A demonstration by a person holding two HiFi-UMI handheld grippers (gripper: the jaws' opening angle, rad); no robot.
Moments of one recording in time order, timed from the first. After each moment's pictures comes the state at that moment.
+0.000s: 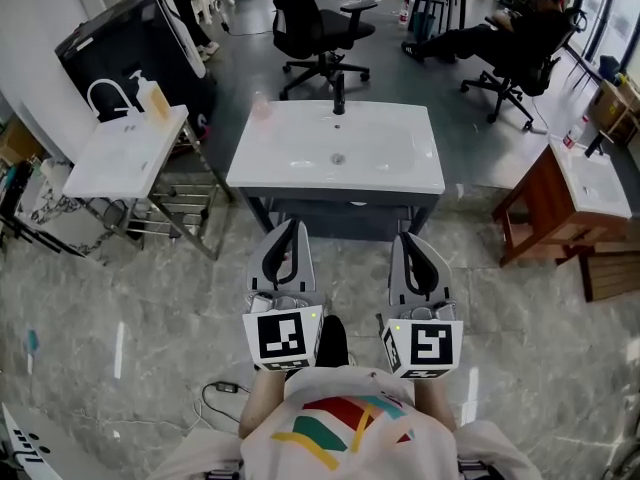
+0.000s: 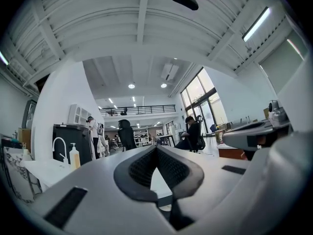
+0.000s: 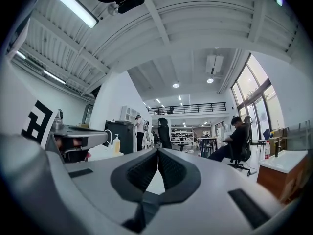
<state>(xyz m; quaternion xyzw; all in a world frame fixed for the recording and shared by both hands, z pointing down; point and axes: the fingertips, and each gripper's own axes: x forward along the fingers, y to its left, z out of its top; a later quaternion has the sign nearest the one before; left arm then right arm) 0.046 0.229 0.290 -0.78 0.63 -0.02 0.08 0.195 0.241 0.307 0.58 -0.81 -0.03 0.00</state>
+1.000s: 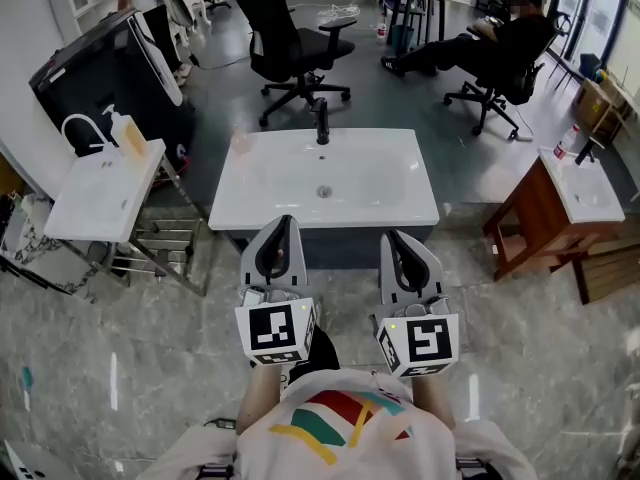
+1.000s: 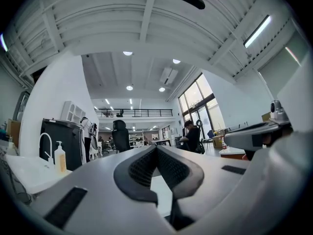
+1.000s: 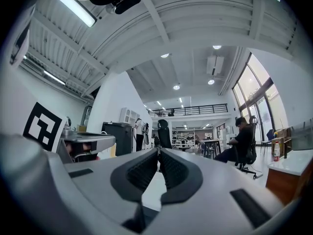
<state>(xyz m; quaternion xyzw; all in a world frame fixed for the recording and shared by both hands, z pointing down) 0.041 0.115 0.293 -0.79 0.60 0.01 0.08 0.183 0.145 0.303 0.58 -0.81 -0.04 -0.01</state>
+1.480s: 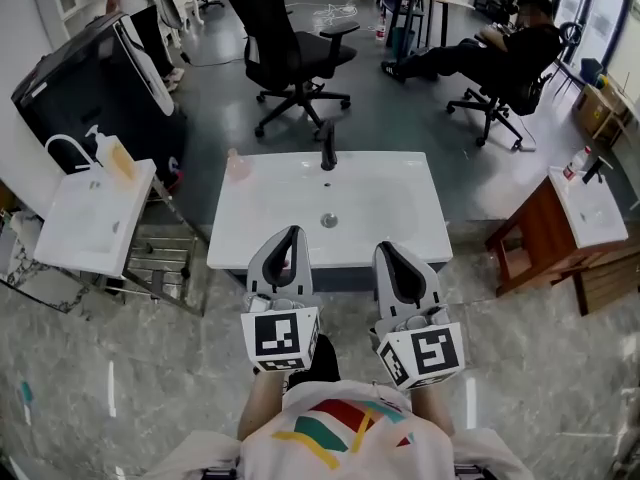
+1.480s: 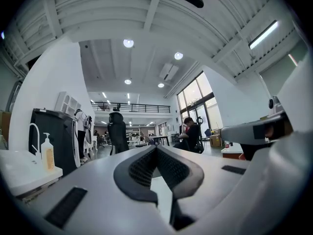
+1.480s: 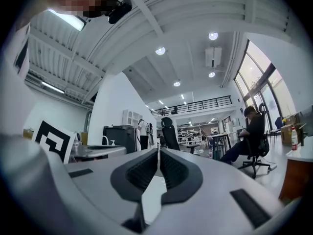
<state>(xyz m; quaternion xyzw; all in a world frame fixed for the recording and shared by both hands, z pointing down) 0.023 -0.002 0.306 -0.81 0.58 0.00 0.05 0.143 0.039 0.298 0.55 -0.83 0.00 -0.03</state>
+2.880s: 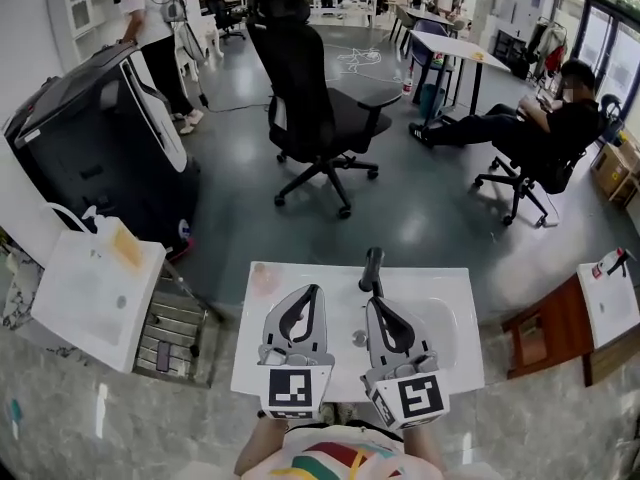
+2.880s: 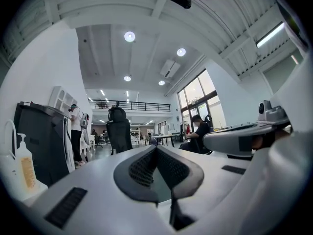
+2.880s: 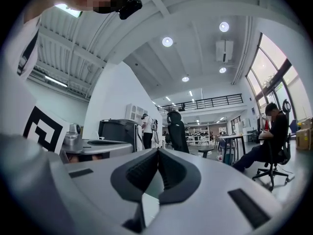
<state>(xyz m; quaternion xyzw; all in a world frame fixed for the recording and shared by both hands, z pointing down) -0.048 -0.238 0.281 -0.82 0.57 0.00 0.05 0.036 -0.214 0.279 0.51 -0.86 -0.02 0.00</state>
